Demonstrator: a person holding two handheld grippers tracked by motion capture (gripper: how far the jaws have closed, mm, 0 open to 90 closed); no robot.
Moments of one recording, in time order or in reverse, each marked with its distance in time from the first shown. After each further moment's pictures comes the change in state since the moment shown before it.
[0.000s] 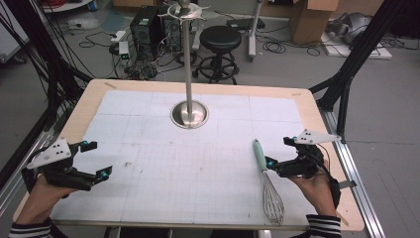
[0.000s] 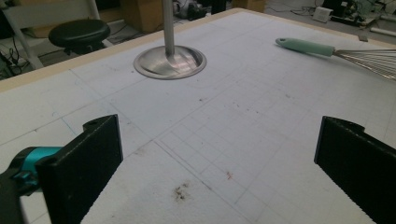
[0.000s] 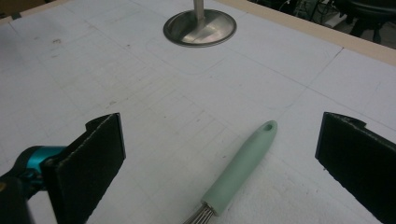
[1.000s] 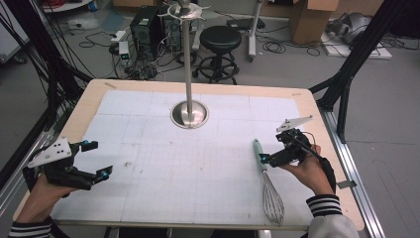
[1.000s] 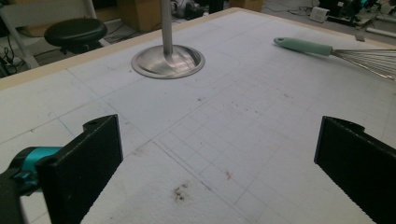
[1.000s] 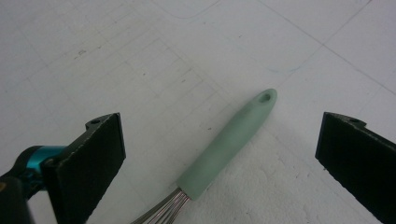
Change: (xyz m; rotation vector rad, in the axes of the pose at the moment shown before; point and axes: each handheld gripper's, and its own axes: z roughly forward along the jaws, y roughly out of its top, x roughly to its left) left arm 0.003 0.000 0.001 0.003 -0.011 0.001; right arm -0.019 0.021 0.040 0.305 0.019 -0.061
